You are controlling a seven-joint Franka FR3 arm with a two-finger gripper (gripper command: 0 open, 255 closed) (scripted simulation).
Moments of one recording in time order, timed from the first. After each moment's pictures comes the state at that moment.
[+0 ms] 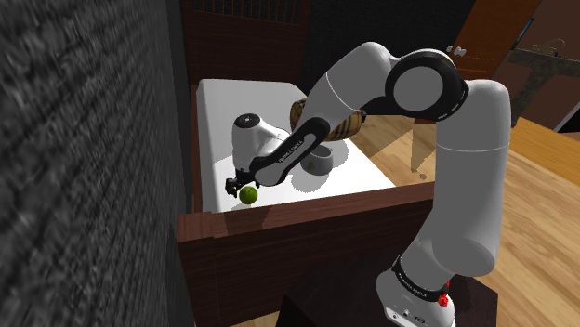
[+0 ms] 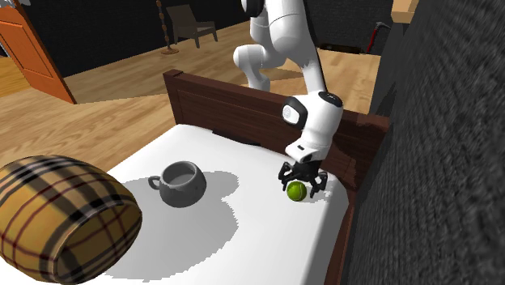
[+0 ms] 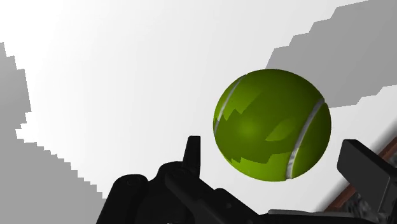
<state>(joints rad) 0.10 0.44 0.10 -2.10 -0.45 2.60 0.81</state>
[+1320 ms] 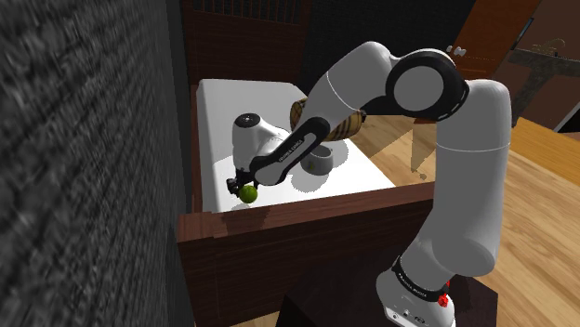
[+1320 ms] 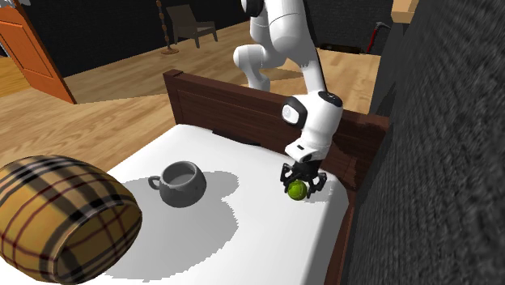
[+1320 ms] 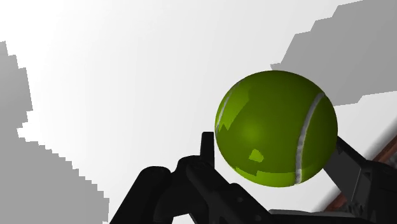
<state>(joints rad) 0.10 0.44 0.10 -2.10 -0.45 2.60 0.81</state>
